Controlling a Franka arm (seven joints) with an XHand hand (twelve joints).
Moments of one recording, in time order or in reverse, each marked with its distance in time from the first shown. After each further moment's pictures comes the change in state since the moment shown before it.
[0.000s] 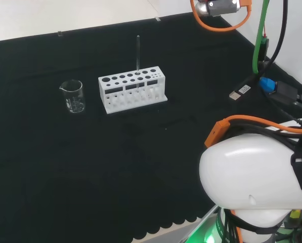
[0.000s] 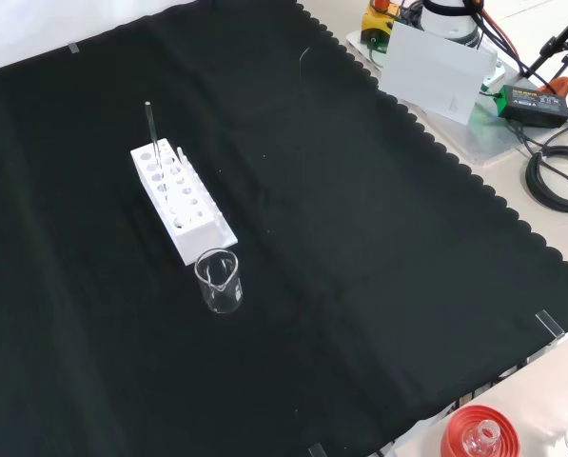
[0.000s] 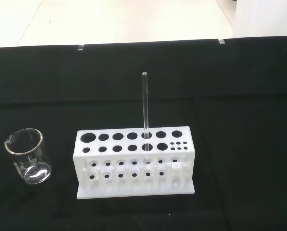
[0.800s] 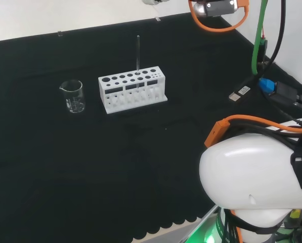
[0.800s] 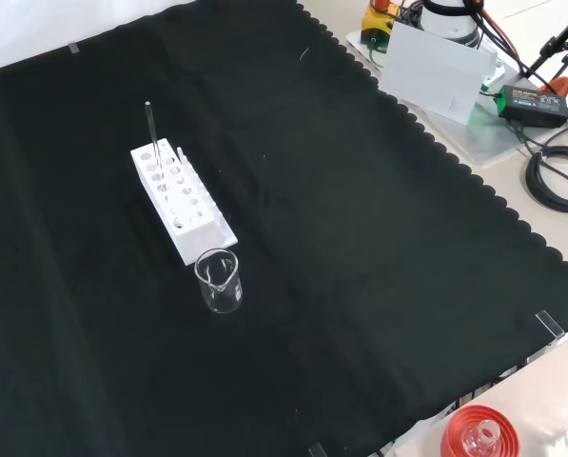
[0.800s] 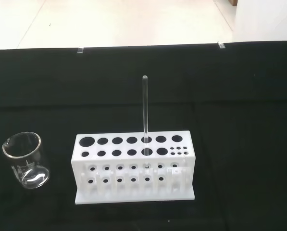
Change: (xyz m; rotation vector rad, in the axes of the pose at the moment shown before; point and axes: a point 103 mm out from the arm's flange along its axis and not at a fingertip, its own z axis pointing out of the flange) arm 0.002 0.006 0.003 -0.014 -0.008 -0.004
